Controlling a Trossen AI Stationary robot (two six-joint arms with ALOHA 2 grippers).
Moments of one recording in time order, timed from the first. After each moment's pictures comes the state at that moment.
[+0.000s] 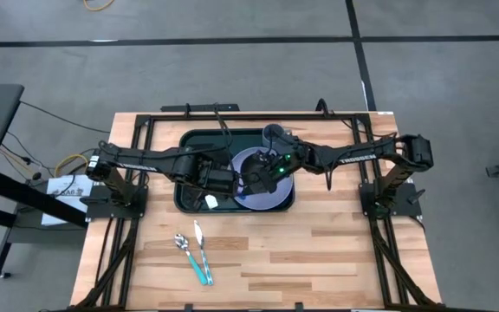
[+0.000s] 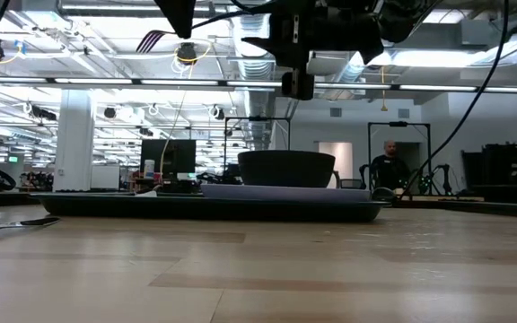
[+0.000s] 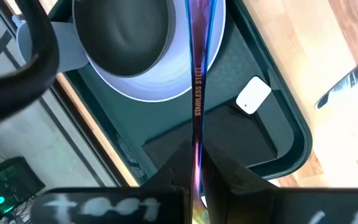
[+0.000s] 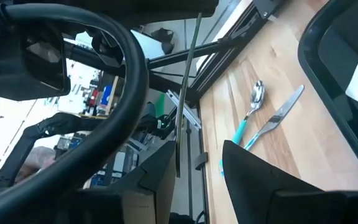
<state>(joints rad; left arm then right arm) -0.17 1.75 1.90 -1.55 -0.35 0.41 -0.12 1.64 1.02 0.33 -0.65 0.93</state>
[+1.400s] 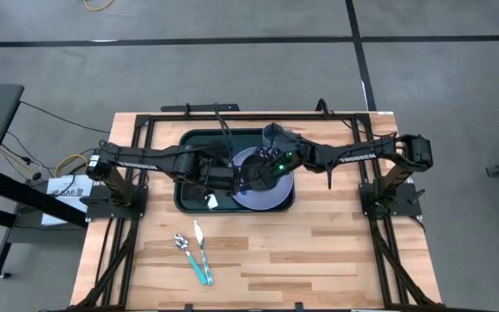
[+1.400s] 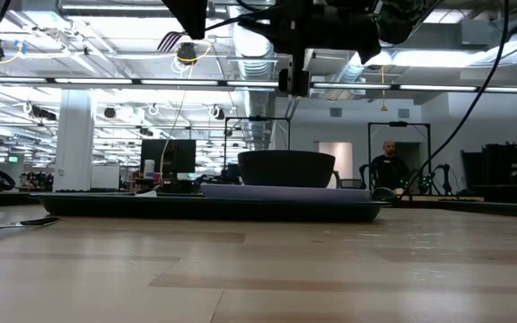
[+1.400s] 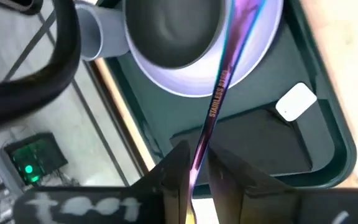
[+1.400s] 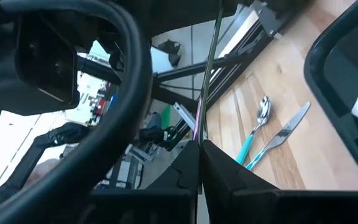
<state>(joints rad) -0.15 1.75 1.90 -1.51 -0.49 0.36 -0.13 1.64 1.02 0.40 -0.64 0.96</state>
